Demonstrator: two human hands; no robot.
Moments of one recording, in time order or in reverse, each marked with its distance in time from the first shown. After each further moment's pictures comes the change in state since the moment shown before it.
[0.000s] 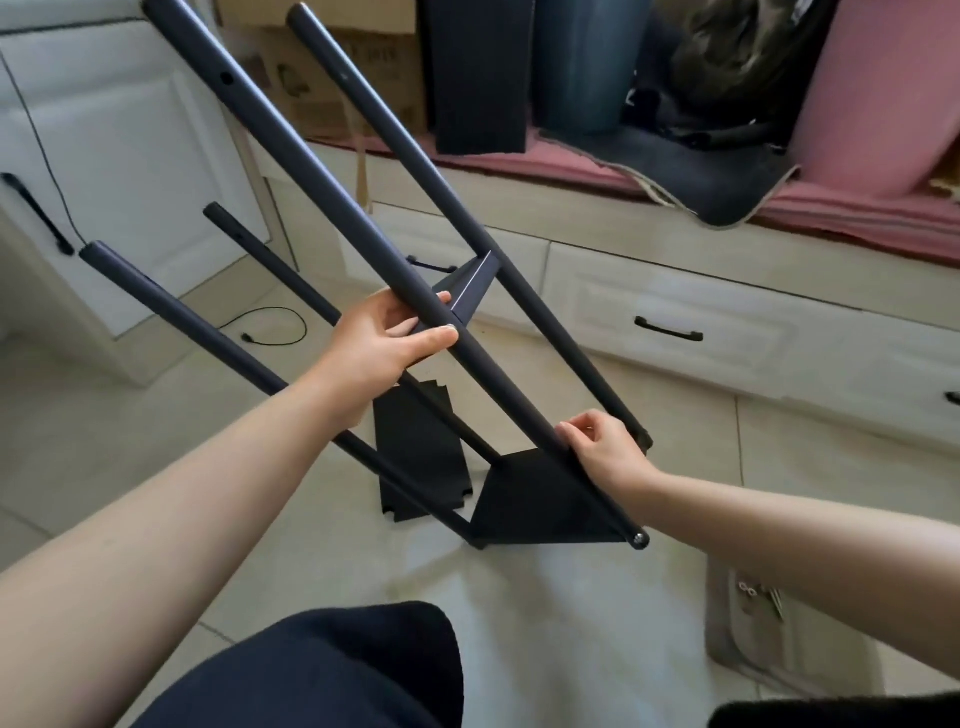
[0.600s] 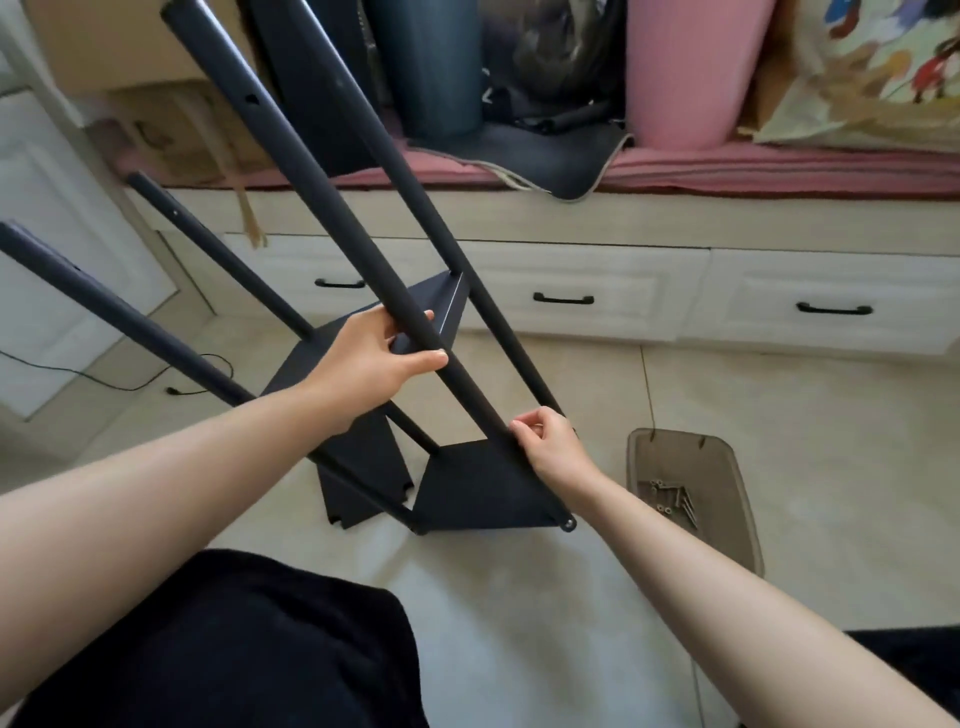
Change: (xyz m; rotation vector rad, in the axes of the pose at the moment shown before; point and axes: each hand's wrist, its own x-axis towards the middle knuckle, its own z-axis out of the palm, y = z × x) left_hand -0.033 0.050 0.104 0.373 -0.172 0.133; right_hand -0.058 0.049 -0.035 0.282 0.116 0.052
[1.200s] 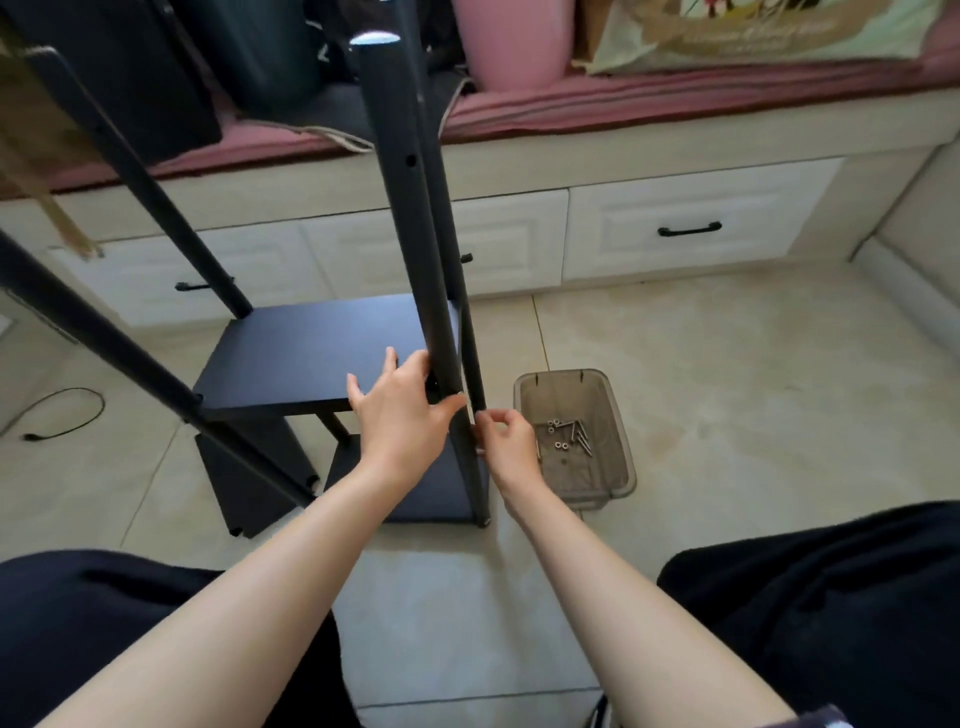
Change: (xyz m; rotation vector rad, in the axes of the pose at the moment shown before) left_hand -0.048 0.039 0.187 0.336 0.032 0.084; right_hand -0.035 0.092 -0.050 0.582 0.304 0.173
